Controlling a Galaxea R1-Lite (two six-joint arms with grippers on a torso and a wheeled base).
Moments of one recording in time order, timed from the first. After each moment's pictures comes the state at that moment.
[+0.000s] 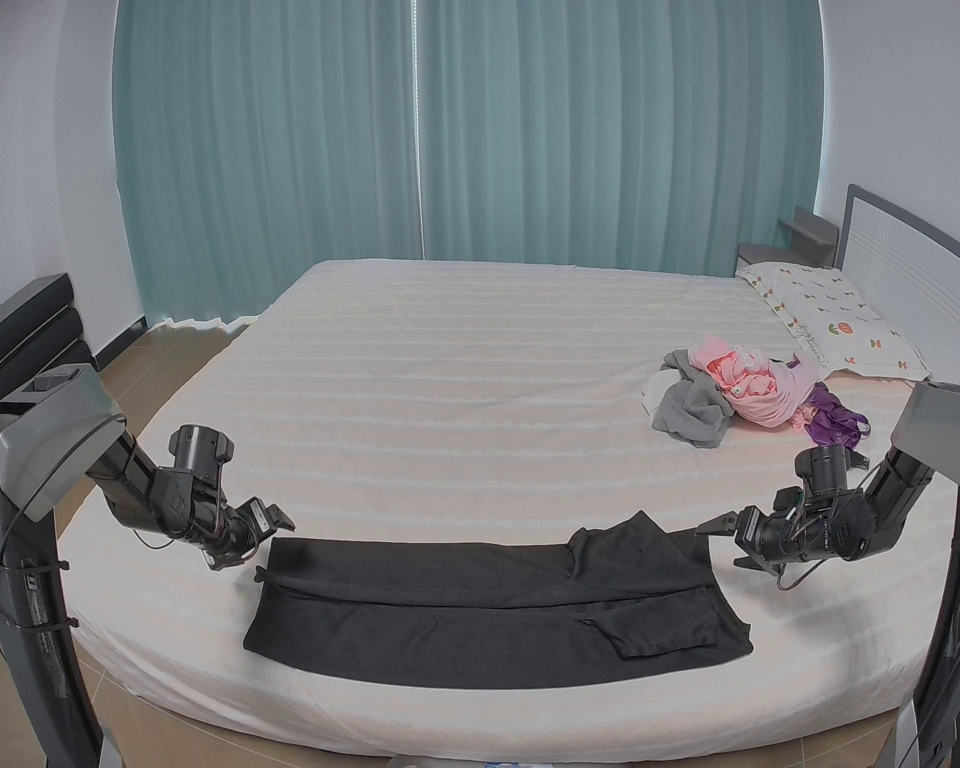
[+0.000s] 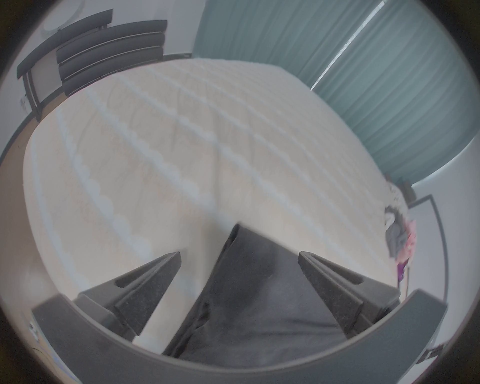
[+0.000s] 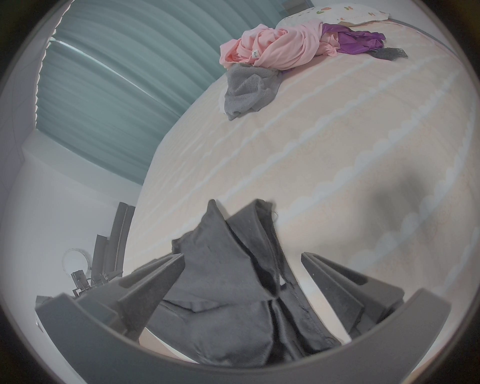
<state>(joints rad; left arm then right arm) 0.02 2.26 -1.02 -0.27 -0.10 -0.60 -0.03 2.25 -0.77 -0.63 0.40 0.54</state>
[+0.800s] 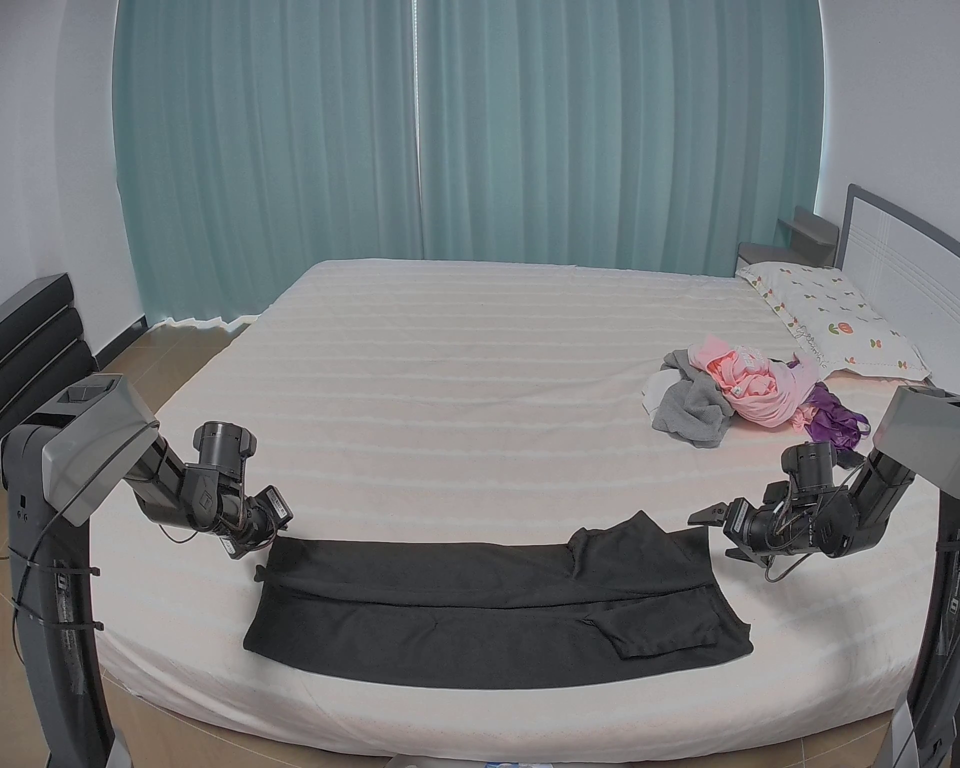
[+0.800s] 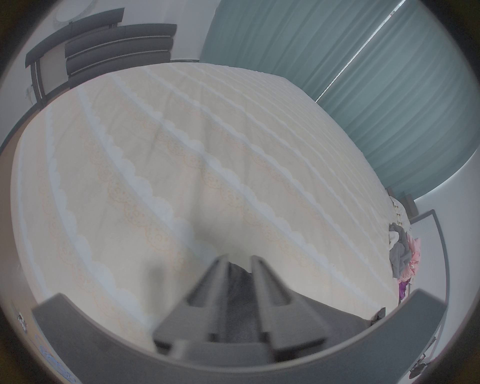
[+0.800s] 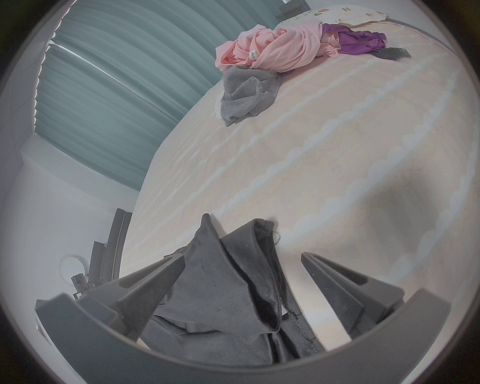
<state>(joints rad) 0.00 2.39 -1.18 -0.30 -0.04 -0.68 -0.01 2.33 -0.86 -0.66 0.36 0.59</state>
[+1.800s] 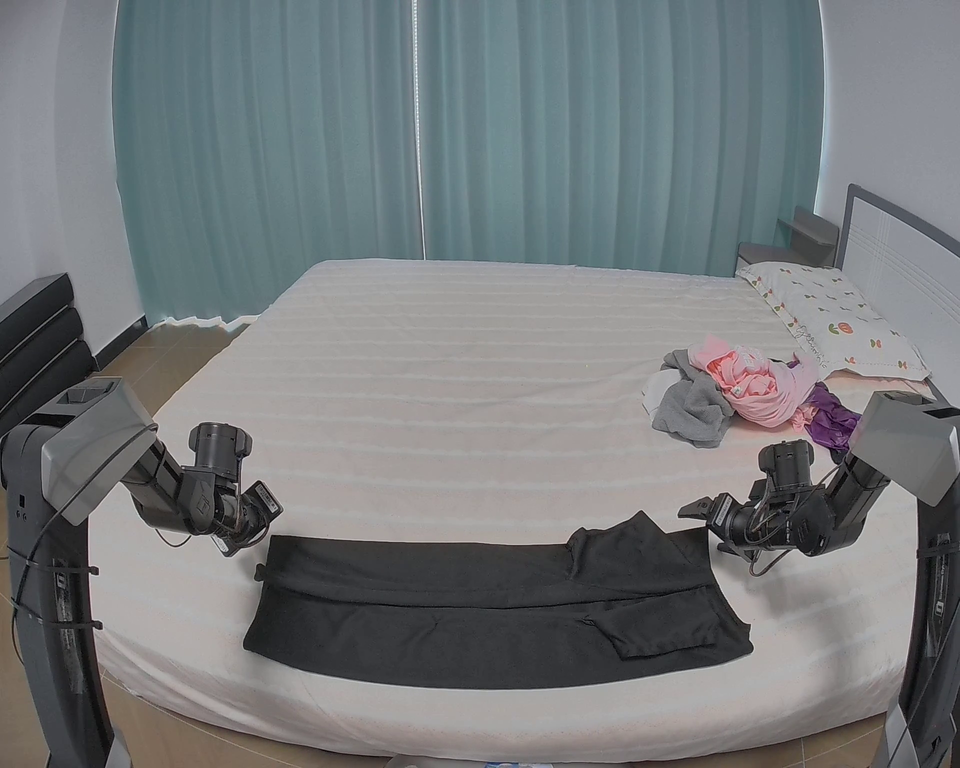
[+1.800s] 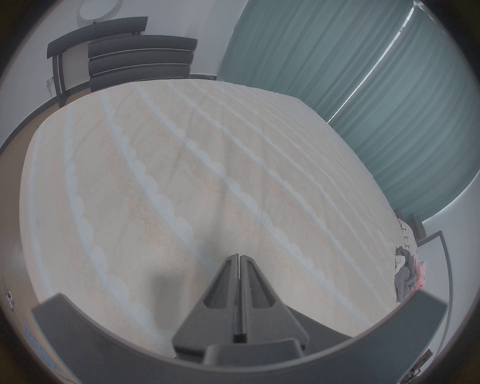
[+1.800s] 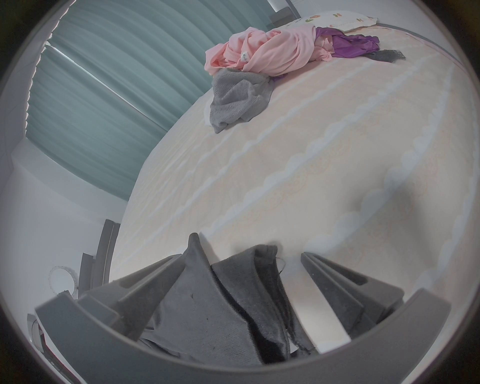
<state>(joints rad) 0.01 2.39 -1.16 -0.37 0.07 -0.75 0.03 2.41 -0.97 -0.66 0.23 0.65</state>
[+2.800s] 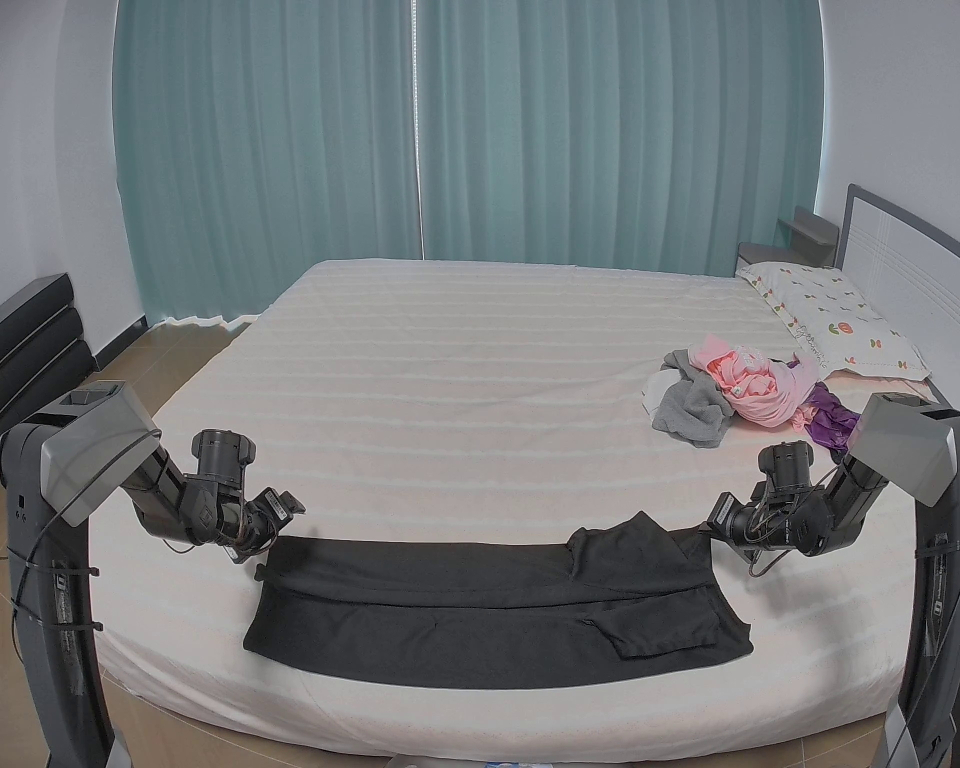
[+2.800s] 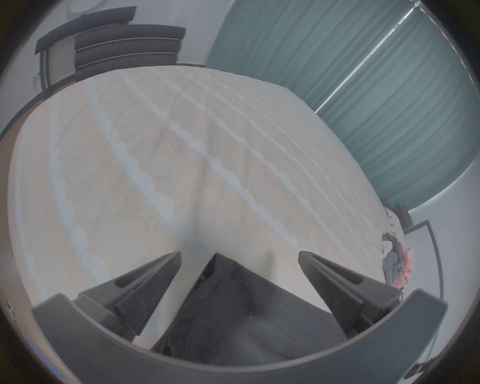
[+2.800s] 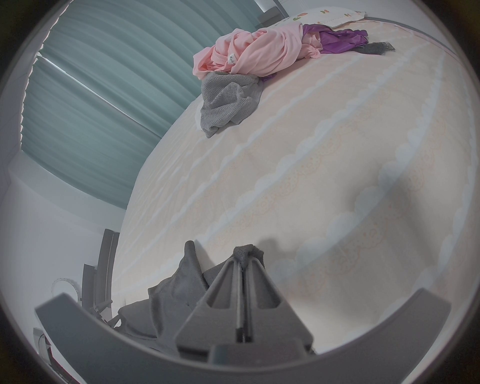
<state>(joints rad) -0.01 2.38 -1.10 -0.43 -0.03 -0.74 0.02 2.42 -0.98 -0.66 0.22 0.70</state>
